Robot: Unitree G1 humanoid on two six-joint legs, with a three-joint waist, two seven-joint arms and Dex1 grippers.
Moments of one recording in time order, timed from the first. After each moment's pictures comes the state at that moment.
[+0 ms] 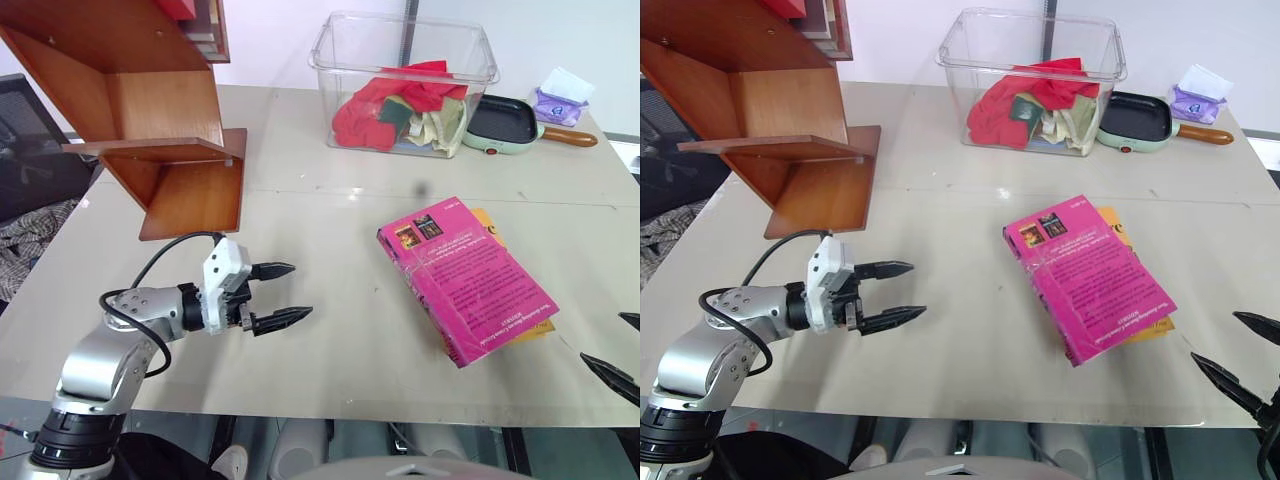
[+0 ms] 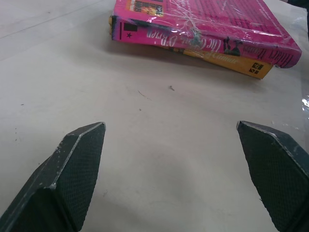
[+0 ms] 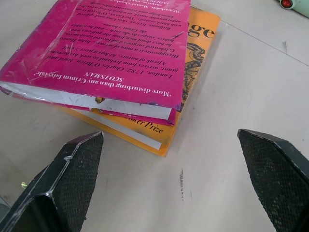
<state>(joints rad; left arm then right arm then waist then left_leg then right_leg) -0.03 0.78 0.12 -0.33 -0.57 0.47 -1.07 0.70 -0.68 -0.84 -0.47 0.58 0.26 1.08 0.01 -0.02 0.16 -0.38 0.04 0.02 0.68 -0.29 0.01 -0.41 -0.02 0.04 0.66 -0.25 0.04</state>
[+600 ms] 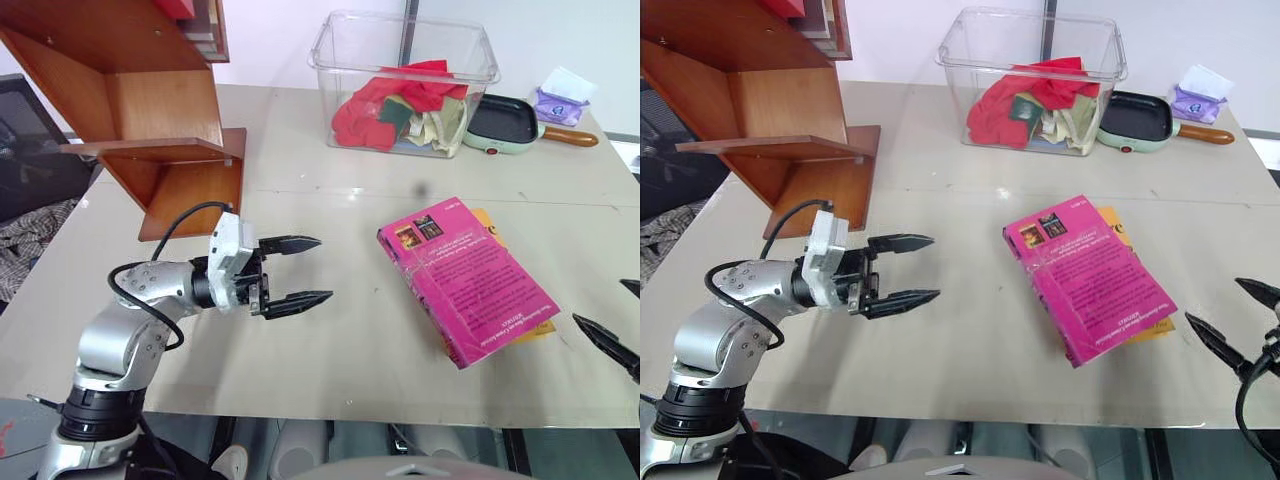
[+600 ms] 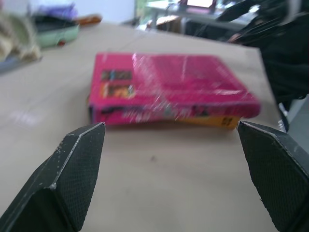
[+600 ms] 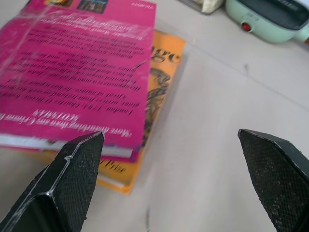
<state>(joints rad) -0.18 0.70 0.11 -0.36 -0.66 0.40 -1.17 0.57 -0.71 -0.79 -0.56 0.53 0.37 0.85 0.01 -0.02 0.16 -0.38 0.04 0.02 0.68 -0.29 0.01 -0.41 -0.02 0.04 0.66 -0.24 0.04</state>
